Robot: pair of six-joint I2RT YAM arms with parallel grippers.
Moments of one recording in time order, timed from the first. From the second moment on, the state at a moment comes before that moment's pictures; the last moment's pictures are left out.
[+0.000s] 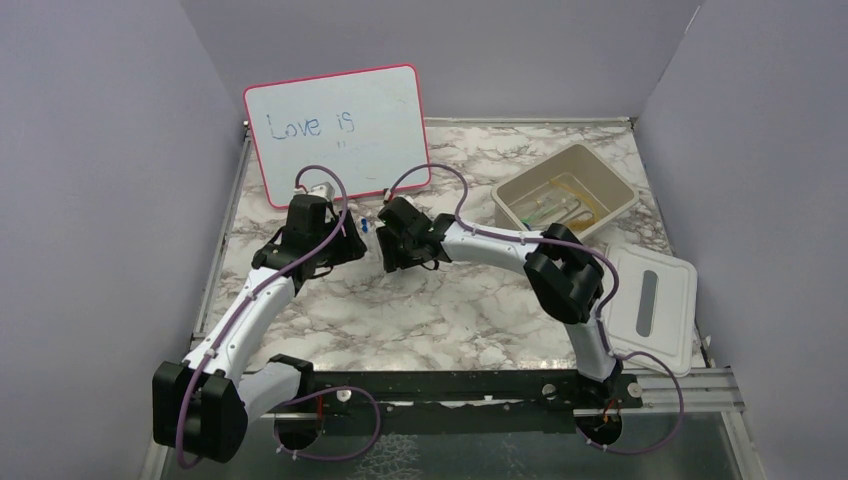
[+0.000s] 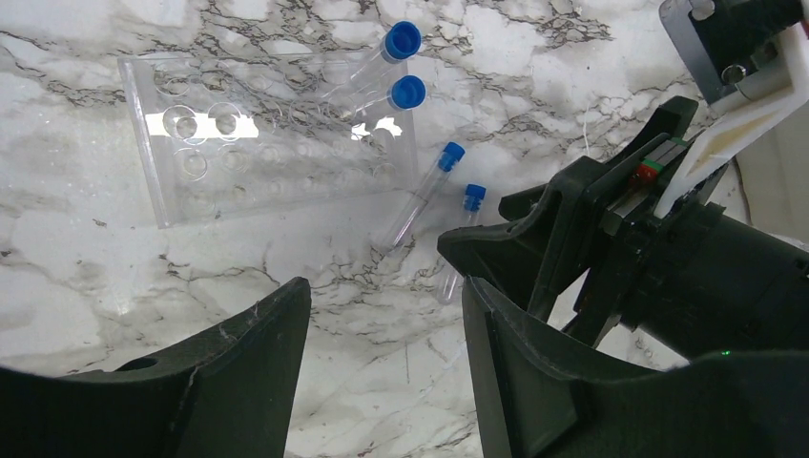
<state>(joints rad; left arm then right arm) -0.26 1.07 0.77 -0.47 0.09 -0.48 0.95 2.08 1.54 -0.39 0.09 0.54</state>
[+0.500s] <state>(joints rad) -0.26 1.06 0.76 -0.46 0.09 -0.48 0.97 2.14 1.58 -0.47 0.20 0.57</state>
